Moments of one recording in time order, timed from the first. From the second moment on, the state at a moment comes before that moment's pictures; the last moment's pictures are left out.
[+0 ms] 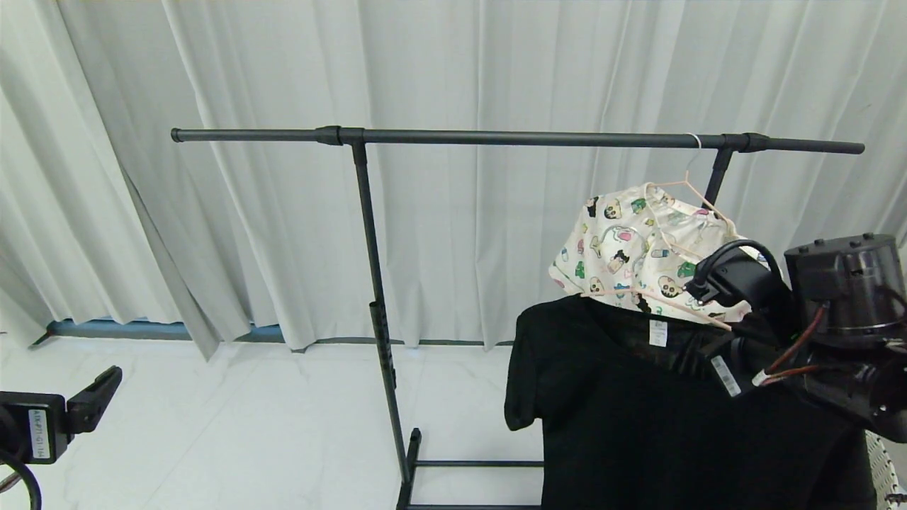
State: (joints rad) left arm 0.22 0.99 -0.35 -0.36 0.10 0.35; right arm 0.58 1.49 -0.76 -0.20 -0.48 -0.22
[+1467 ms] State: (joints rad) left arm 0.00 0.94 -0.30 -0.36 0.09 0.37; right arm 0.41 1.72 -1.21 -0.20 -0.59 -0.14
